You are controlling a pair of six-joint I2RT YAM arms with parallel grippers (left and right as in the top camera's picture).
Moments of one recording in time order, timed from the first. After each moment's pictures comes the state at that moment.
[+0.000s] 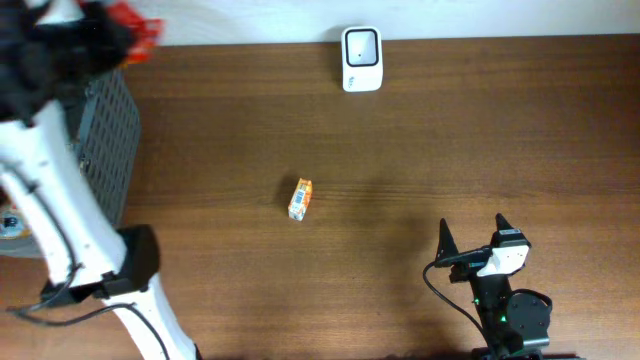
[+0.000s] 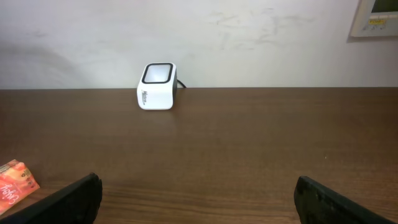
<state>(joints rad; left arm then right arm) 0.15 2.14 3.06 -1.67 0.36 -0.30 0.07 0.01 0.01 -0.07 -0.02 0.05</state>
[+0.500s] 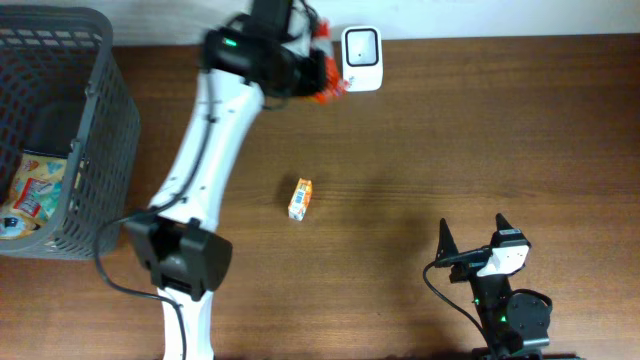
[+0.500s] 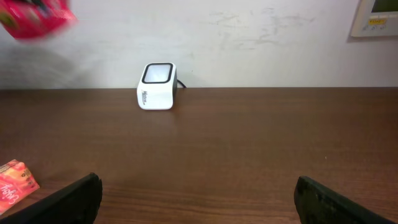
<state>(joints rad) -0.37 2.16 2.30 -1.12 0.30 -0.30 0.07 0.01 0.01 -0.07 -0.02 0.05</state>
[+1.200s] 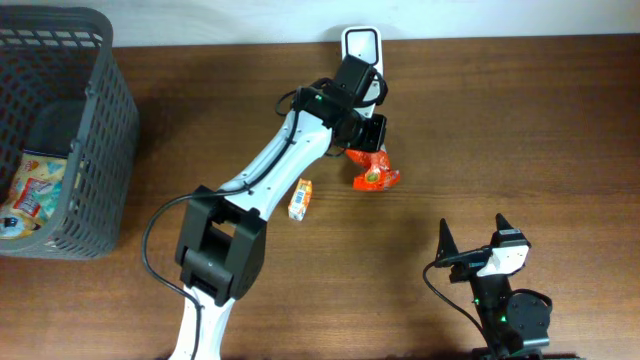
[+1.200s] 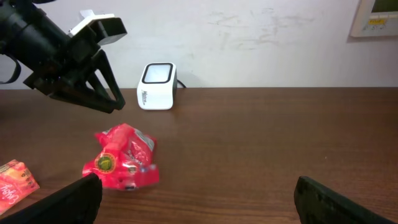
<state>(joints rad) -0.58 2.22 1.95 -0.78 0.29 -0.30 0.07 0.01 0.01 -0.07 -0.02 0.05</state>
